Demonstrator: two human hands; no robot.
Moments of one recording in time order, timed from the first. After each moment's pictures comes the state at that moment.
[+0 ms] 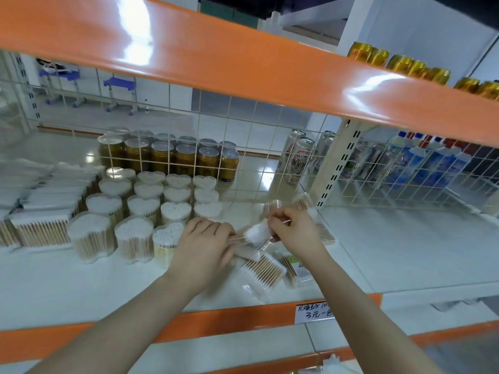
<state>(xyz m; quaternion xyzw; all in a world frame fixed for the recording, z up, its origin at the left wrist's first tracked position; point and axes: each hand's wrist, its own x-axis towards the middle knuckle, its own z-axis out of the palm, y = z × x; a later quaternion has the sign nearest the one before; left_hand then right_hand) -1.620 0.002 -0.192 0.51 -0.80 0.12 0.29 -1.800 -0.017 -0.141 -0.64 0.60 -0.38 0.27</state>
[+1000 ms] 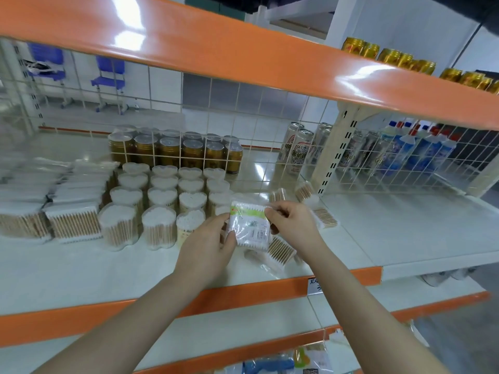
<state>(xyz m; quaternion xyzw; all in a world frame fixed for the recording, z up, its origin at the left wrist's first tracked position) -1.594 0.037 -0.194 0.53 -0.71 -0.17 0.43 -1.761 0.020 -0.142 -0.64 0.61 -0.40 0.27</state>
